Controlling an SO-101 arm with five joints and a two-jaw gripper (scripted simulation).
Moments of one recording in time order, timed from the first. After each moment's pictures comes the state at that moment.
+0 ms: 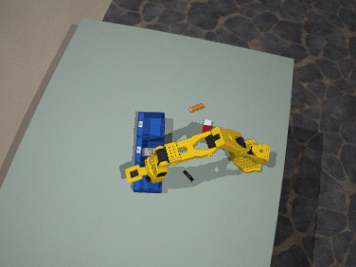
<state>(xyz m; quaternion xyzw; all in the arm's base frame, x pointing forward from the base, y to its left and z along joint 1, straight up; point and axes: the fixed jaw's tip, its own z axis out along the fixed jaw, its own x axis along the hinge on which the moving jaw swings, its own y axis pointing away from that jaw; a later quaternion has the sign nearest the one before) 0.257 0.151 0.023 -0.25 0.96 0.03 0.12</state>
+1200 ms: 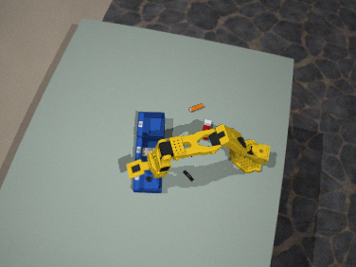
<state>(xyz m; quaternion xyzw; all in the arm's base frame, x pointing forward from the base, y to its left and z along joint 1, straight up) 0.248 0.147 0.063 -0.25 0.96 0.03 0.12</state>
